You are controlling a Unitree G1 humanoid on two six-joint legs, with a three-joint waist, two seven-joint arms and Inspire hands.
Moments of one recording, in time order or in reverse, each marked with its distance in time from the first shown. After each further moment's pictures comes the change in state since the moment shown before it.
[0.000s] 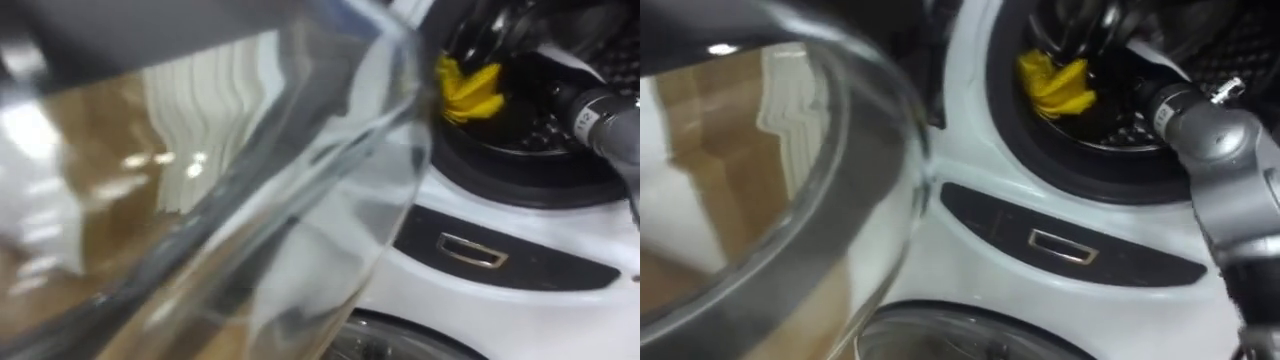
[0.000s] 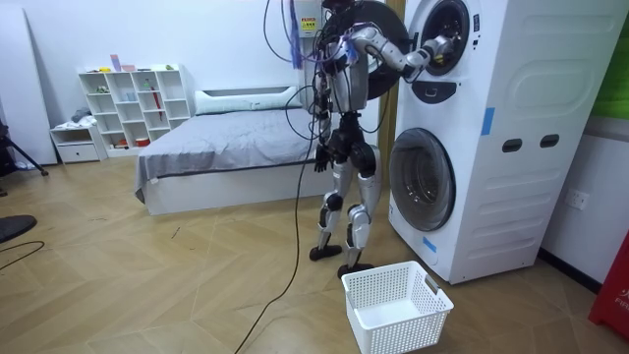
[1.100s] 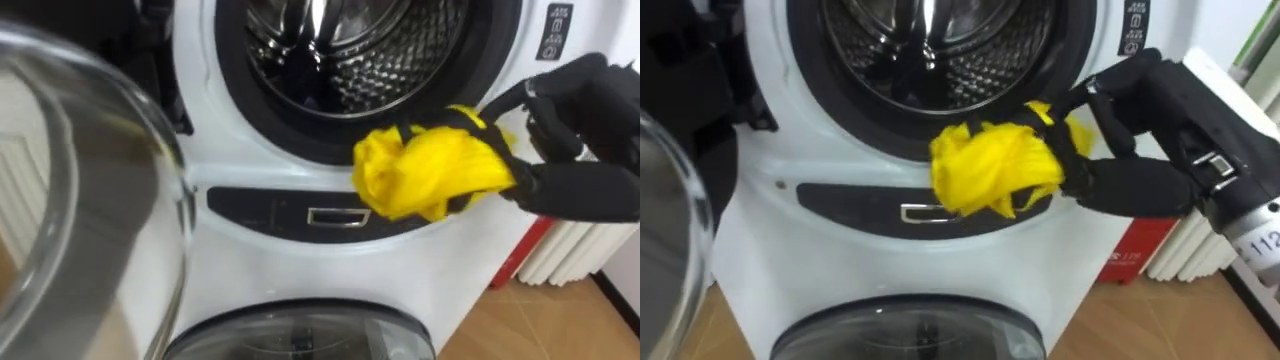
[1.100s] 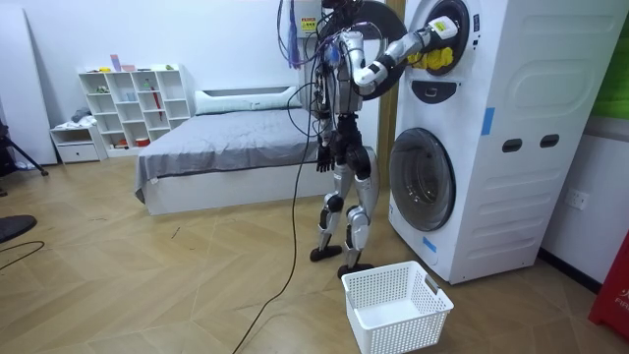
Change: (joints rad) left arm 0.164 -0.048 0.114 0.036 -0.066 -0.151 0.008; right arm 0.654 0.028 -0.459 -0.618 0.471 -0.165 0.053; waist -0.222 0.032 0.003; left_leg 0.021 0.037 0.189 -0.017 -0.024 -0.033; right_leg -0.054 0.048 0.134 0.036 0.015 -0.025
